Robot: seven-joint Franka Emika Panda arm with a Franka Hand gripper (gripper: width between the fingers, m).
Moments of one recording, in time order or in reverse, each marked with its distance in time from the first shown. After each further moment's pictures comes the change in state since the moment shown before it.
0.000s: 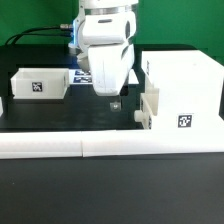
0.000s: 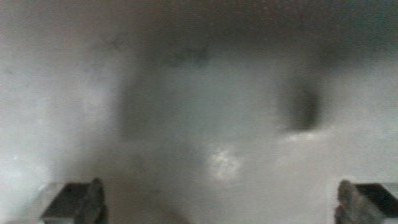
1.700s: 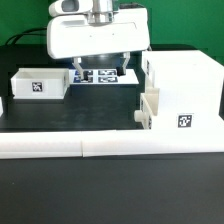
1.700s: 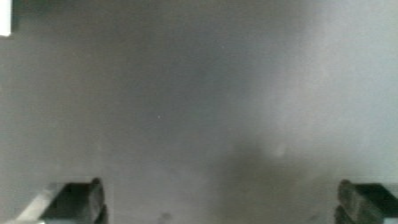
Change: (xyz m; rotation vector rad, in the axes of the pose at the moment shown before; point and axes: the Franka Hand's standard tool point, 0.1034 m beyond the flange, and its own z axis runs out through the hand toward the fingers) arm -0.044 -0.066 -0.029 -0.147 0.097 1.062
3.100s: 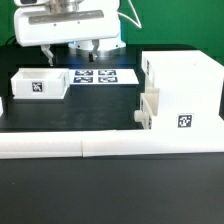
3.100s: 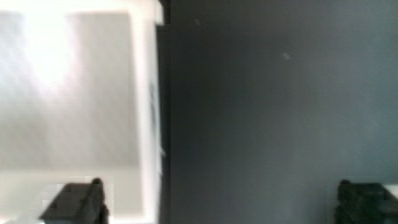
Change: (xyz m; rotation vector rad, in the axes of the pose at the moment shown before) arm -0.058 0.053 -0.029 0.049 -0.235 0.298
